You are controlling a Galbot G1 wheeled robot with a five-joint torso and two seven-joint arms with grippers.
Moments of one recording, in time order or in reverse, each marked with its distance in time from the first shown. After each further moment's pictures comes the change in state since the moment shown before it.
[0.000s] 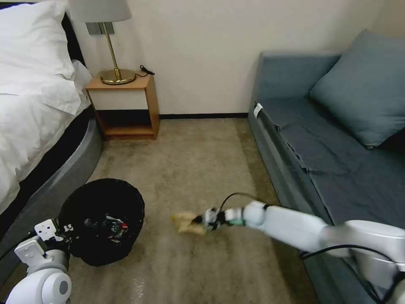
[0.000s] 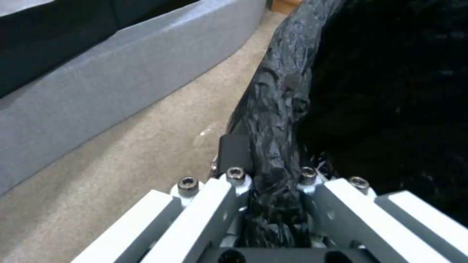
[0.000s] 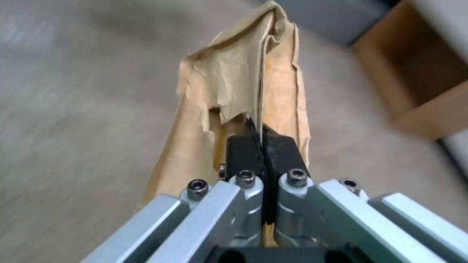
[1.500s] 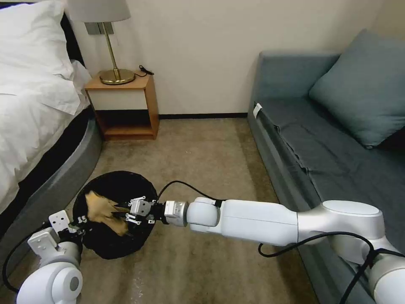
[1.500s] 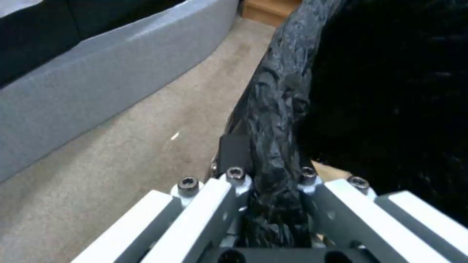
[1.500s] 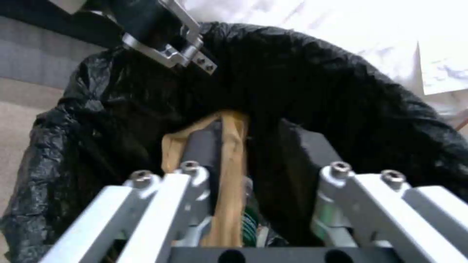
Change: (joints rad) left arm -0.004 -0.015 0.079 -0.076 0.009 0.028 -0.023; right arm 0.102 0.261 -0.176 0.351 0.215 -0.212 0.305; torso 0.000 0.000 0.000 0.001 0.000
